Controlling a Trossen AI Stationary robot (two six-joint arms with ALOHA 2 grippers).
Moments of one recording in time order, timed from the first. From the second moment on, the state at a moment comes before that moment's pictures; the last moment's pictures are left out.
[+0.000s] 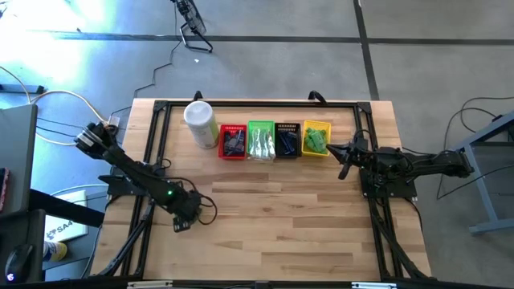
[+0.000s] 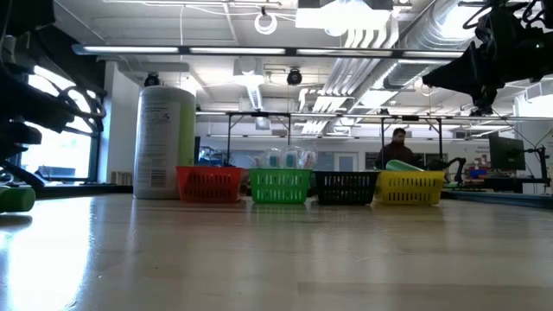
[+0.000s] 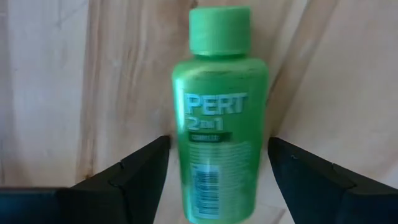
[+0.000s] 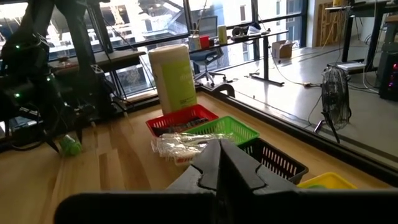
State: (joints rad) left arm -0.60 1.37 0.65 -0.76 0.03 -0.90; right arm 0.08 0.17 0.15 -0.04 0.53 0.21
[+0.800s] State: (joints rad) left arm -0.60 1.39 0.65 -0.76 0.06 -0.90; right arm 0.08 0.17 0.15 -0.06 0.53 0.21
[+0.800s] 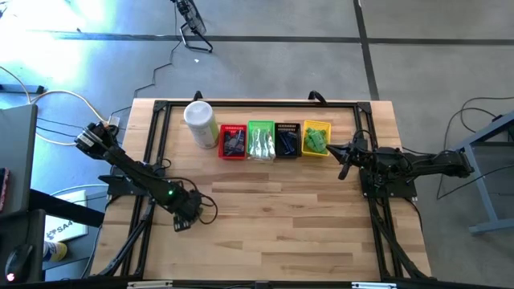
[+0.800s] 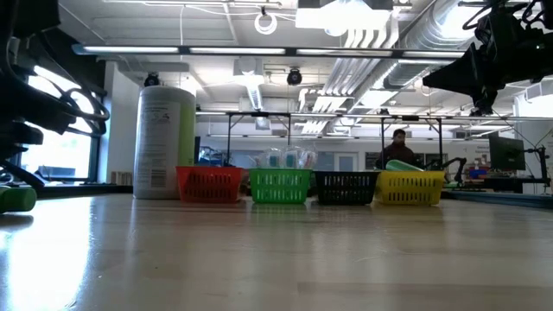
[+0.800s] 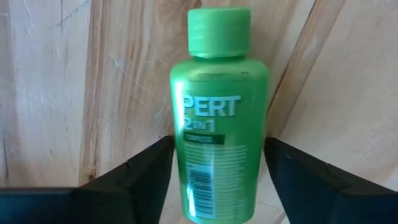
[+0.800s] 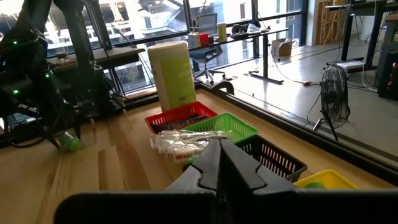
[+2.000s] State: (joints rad) left arm -0.60 1.37 0.65 -0.78 0.03 -0.81; right arm 0.08 0.17 0.15 -0.06 0.52 0.21
